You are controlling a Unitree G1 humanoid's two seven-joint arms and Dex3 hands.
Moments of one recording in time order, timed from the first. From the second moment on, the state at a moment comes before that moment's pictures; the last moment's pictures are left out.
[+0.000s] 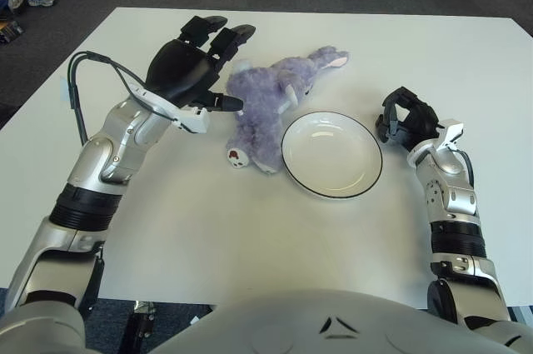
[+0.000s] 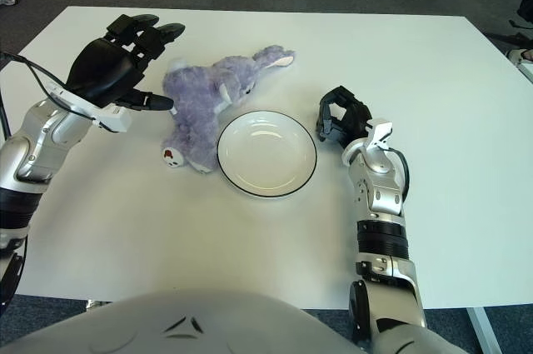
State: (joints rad) left arm -0.35 0.64 -0.14 -0.11 0.75 -0.33 -0.02; right arm -0.22 -0.20 -0.21 0.16 0.23 0.16 0.15
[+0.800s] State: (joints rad) left arm -0.31 0.63 -0.14 -0.16 0.69 -0.27 -0.18; right arm -0.22 -0.20 -0.21 0.15 0.22 0.16 0.16
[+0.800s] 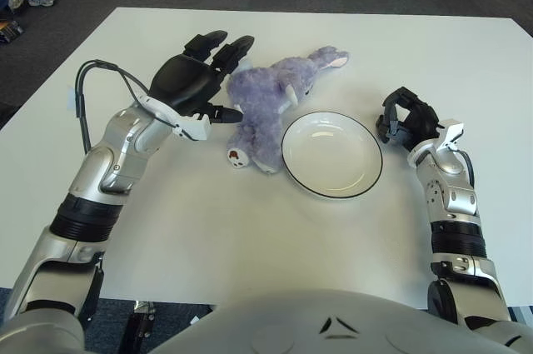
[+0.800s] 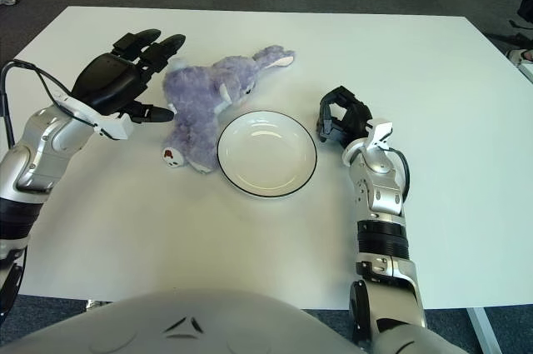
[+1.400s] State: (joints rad) left arm -0.31 0.63 -0.17 -0.20 0.69 -0.18 -0.35; right arm -0.22 -0.20 -0.21 0.15 0.22 0.17 0.15
